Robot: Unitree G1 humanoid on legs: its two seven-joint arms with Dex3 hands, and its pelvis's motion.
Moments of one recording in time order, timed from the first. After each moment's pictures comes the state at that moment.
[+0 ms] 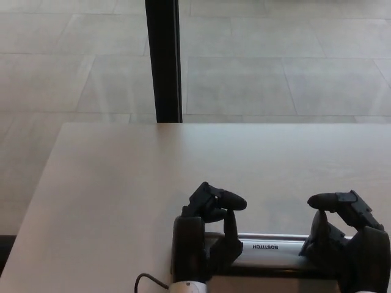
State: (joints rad) left_arm -0.22 -0.06 -0.52 0.40 -0.05 -0.26 0.56; right_arm -0.02 0.04 -0.04 0.16 0.13 -0.25 -0.18
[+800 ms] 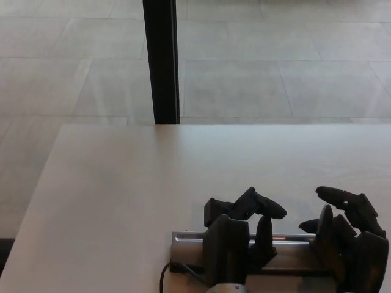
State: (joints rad) left_arm -0.47 -0.17 -0.68 0.88 0.21 -0.35 0.88; right_arm -0.15 0.08 -0.12 0.51 0.03 -0.59 -0.30
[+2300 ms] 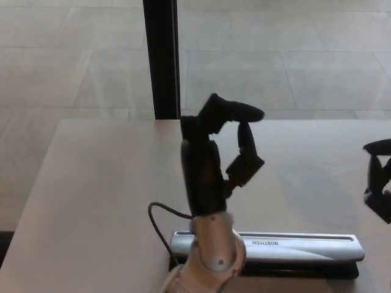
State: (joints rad) left_arm -0.49 -0.12 -0.38 0.30 0.15 -0.32 0.76; right_arm -0.24 -0.26 -0.18 0.33 -0.09 -0.69 -0.29
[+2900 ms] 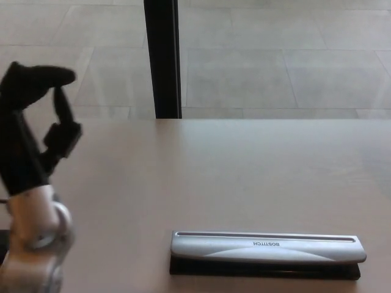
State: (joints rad) left_arm -0.28 0.33 0.07 0.01 -0.11 -0.14 0.54; right_arm -0.11 -0.73 -0.60 0.30 0.06 -0.51 -0.17
